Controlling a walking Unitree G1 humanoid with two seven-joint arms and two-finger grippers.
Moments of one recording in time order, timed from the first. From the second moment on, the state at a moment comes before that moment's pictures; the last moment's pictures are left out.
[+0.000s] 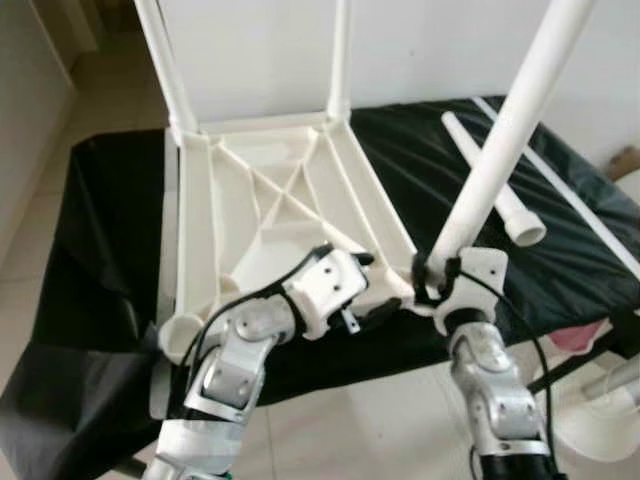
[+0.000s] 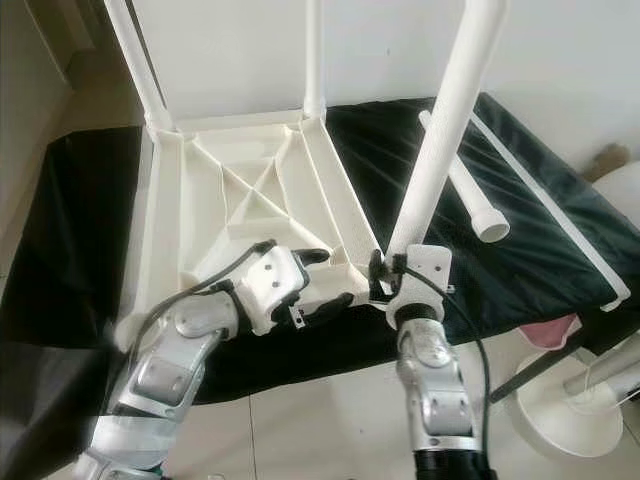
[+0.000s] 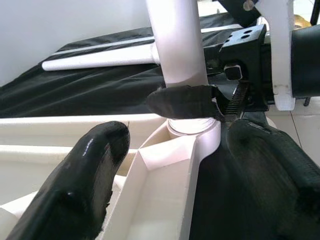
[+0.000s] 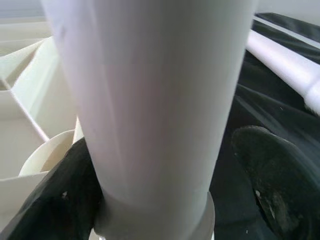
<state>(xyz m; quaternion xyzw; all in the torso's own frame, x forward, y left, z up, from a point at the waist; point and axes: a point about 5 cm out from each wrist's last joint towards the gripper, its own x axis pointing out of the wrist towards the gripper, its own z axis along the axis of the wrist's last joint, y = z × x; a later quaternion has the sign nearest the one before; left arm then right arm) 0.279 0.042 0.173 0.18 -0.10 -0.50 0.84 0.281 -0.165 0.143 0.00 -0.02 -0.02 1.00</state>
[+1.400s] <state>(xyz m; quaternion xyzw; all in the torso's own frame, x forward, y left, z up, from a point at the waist) 0.283 0.038 0.182 0.19 -0.11 -0.50 0.84 0.310 -0.187 0.151 -0.07 -0.03 0.26 0.96</state>
